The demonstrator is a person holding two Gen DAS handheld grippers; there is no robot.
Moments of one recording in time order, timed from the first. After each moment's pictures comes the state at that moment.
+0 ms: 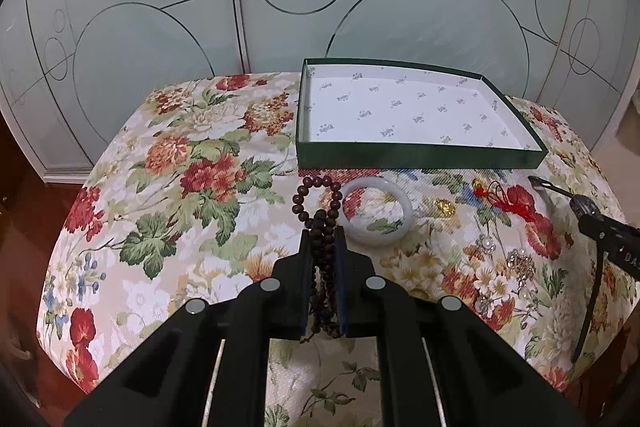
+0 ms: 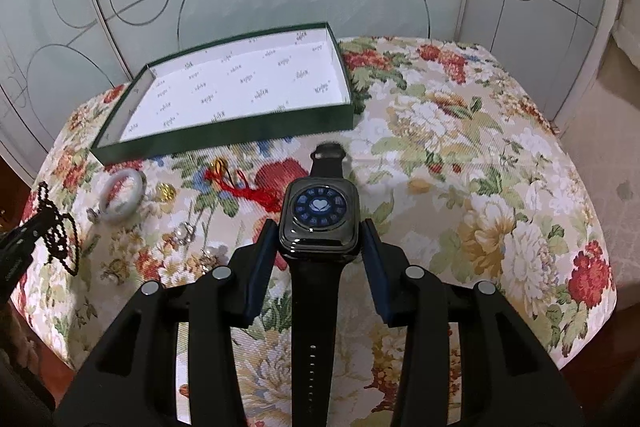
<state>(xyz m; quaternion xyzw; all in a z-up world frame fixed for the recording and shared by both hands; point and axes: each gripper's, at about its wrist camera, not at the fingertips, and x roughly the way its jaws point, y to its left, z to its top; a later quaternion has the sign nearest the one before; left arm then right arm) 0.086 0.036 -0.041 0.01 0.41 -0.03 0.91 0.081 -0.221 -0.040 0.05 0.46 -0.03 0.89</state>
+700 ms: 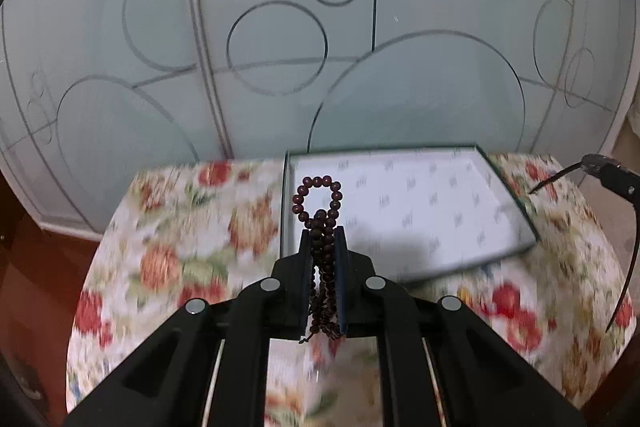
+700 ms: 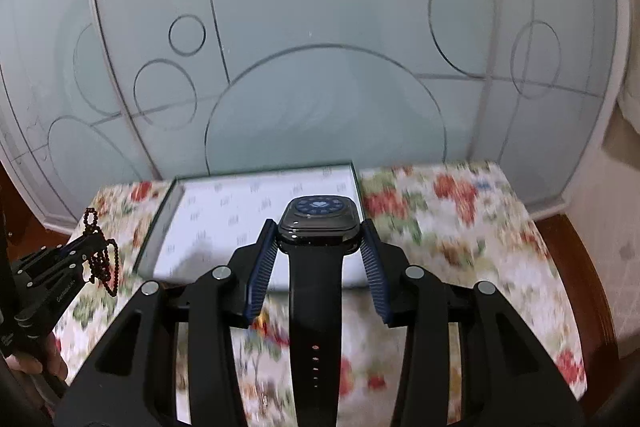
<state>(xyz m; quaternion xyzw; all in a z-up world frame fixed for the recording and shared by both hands) 0.175 0.014 0.032 0.03 0.36 -0.05 0.93 0.156 -0.216 0.068 0.05 0.34 -0.01 0.94</state>
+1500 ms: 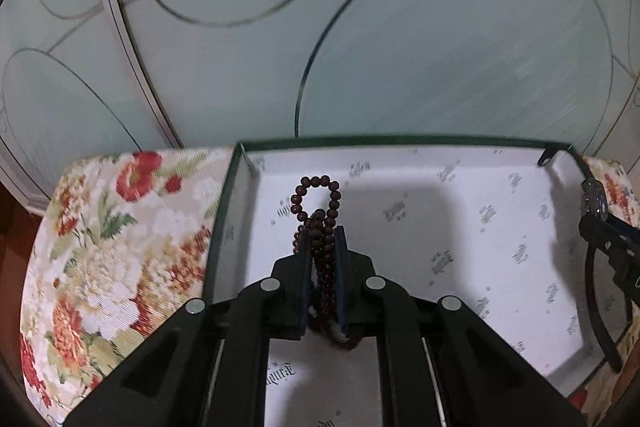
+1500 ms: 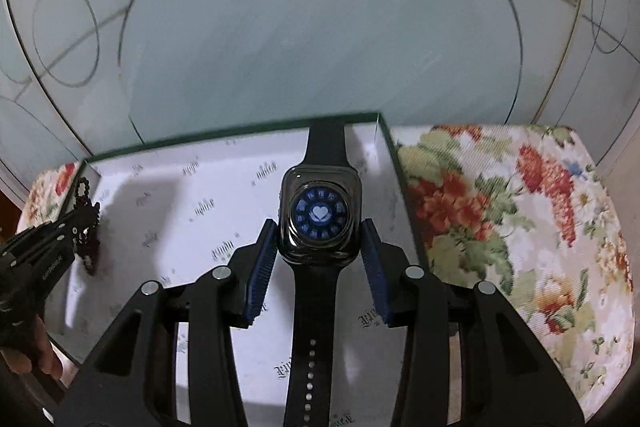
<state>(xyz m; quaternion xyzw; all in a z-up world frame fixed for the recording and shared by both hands) 0.329 -0.010 -0.076 0.02 0.44 -0.02 0.90 0.318 -0.217 -0.077 0.05 0.46 -0.02 0.89</state>
